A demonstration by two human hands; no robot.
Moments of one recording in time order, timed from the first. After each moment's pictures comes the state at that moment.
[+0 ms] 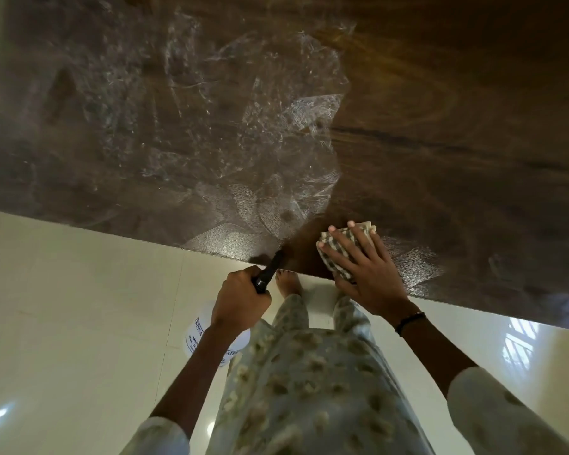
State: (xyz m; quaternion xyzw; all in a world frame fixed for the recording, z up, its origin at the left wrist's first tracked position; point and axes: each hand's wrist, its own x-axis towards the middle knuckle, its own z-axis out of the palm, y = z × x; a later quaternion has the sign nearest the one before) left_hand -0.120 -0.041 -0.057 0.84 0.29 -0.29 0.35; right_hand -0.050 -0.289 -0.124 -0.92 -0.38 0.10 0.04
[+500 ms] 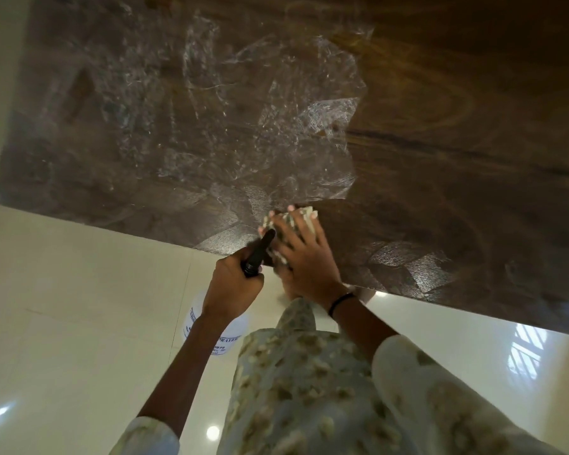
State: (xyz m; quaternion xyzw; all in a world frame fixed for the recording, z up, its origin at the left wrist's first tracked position) left_hand -0.103 -0.007 -0.044 0.84 0.30 -0.21 0.40; right_hand -0.051 -0.155 -0.127 -0.91 -0.37 0.11 0.11
